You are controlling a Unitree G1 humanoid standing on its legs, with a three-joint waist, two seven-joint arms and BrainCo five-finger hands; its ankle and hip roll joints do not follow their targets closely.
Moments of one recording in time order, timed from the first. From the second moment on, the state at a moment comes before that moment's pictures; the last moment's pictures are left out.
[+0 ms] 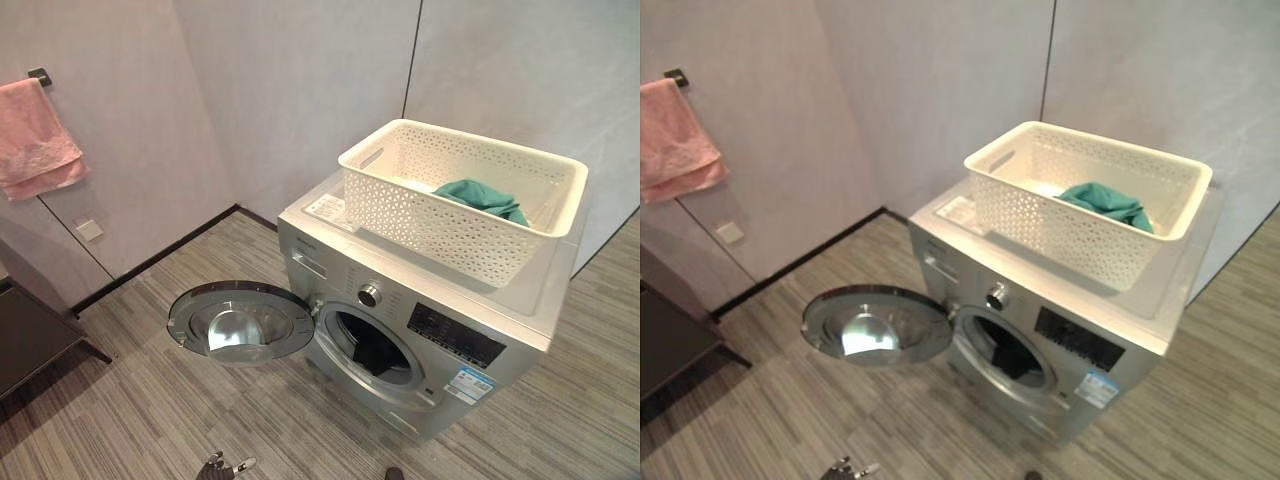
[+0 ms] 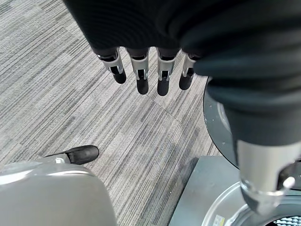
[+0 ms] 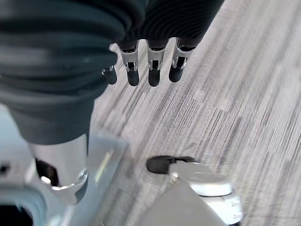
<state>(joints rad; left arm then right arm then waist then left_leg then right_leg) 0.10 0.20 -0.18 1.12 -0.20 -0.12 0.09 0.11 -0.27 -0.07 1.25 0.33 -0.05 -0.18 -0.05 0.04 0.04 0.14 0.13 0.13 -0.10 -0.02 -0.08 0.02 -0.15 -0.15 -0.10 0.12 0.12</state>
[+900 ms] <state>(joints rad) 0.08 0.19 -0.17 1.05 -0.17 -0.09 0.11 0.22 -0.26 -0.44 0.24 0.33 -0.17 -0.61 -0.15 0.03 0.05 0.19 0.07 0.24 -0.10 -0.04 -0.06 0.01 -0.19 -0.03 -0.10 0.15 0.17</state>
